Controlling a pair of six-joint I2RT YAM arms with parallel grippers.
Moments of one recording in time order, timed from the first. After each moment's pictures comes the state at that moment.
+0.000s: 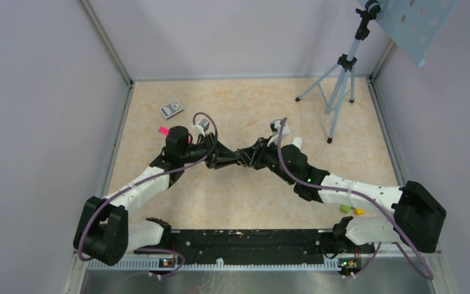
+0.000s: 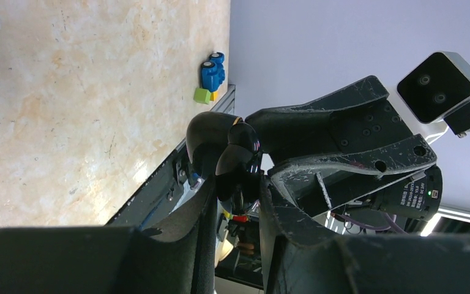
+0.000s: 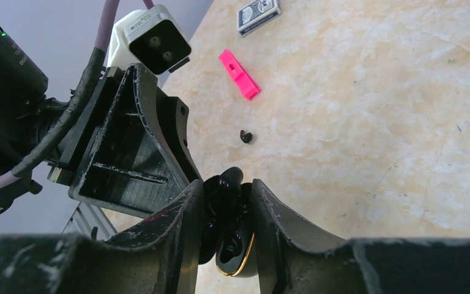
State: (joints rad) left arm -0.38 1.21 0.61 0.25 0.84 -1.26; right arm 0.97 1.23 0.67 0.44 0.22 0.64
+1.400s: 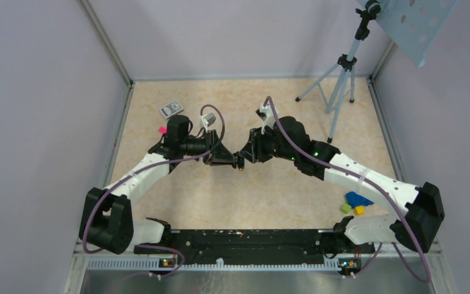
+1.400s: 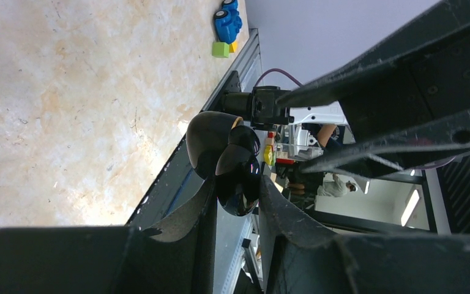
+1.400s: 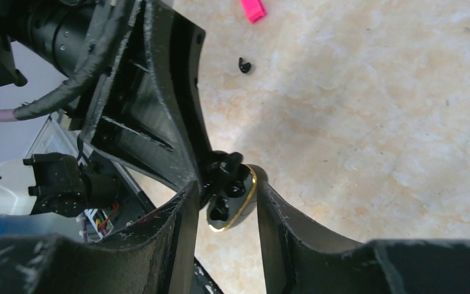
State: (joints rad) left arm -0.33 1.30 0.79 -0.05 1.07 -0.86; right arm 0.86 1.24 1.03 -0.22 -0.09 0.47
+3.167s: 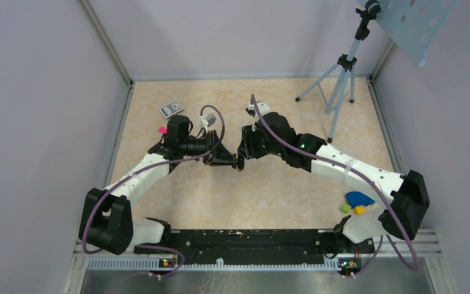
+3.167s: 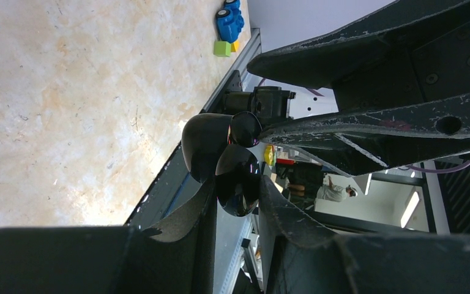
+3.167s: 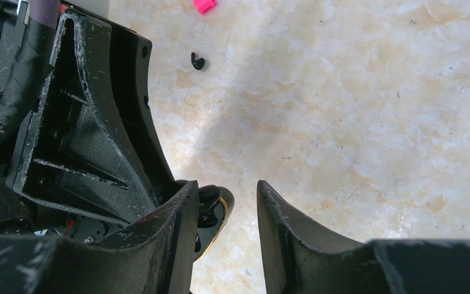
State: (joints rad) left arm -0.33 1.29 0.79 -0.07 1.06 -0.86; right arm 0.91 1.39 1.20 -0.37 0.06 0.42
